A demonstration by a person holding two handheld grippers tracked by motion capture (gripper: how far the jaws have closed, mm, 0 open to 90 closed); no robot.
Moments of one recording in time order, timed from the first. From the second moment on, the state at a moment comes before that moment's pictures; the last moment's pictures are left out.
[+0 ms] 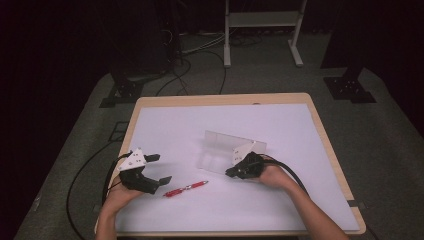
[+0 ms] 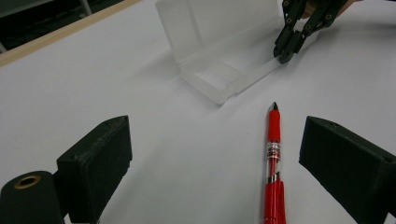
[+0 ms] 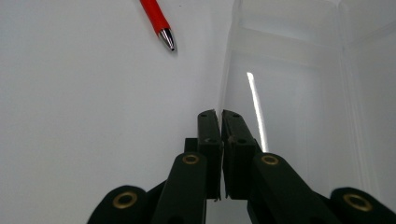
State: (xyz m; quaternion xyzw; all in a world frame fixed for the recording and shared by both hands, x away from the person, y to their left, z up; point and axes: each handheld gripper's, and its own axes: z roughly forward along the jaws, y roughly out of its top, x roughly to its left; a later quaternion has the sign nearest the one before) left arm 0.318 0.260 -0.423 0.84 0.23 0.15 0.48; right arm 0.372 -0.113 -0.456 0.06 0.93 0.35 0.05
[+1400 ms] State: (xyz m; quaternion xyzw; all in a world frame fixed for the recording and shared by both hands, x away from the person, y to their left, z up) left arm 0.317 0.254 -0.423 0.85 0.22 0.15 0.46; right arm 0.369 -0.181 -0.429 0.18 0.90 0.40 0.03
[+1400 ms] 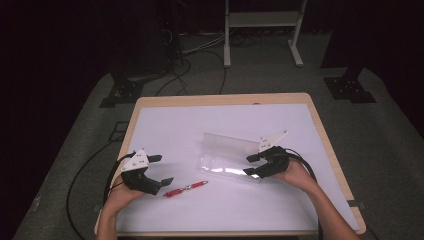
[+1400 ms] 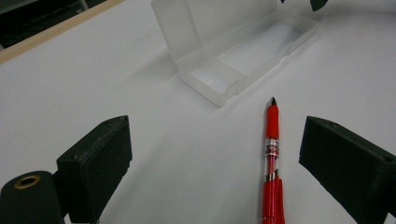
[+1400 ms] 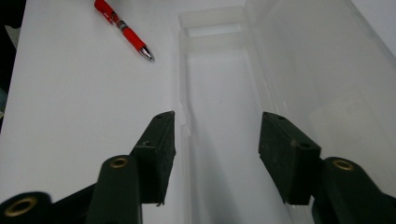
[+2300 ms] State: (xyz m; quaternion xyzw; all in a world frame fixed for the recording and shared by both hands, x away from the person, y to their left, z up) left arm 0.317 0.237 -0.428 0.87 0.20 0.14 0.43; right arm 0.338 -0.262 -0.435 0.27 0.86 0.43 0.07
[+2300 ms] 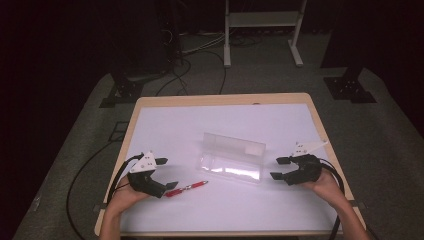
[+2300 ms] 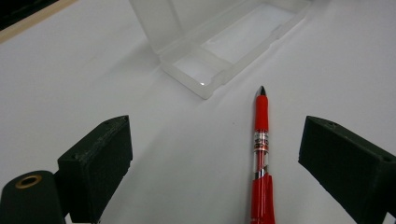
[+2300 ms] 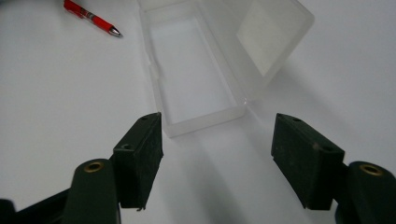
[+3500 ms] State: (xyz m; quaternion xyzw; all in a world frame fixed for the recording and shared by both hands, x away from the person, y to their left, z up) left arm 0.322 0.200 -0.451 0.91 0.16 0.07 0.38; right arm 0.308 -0.305 -0.455 0.33 0.84 0.43 0.10
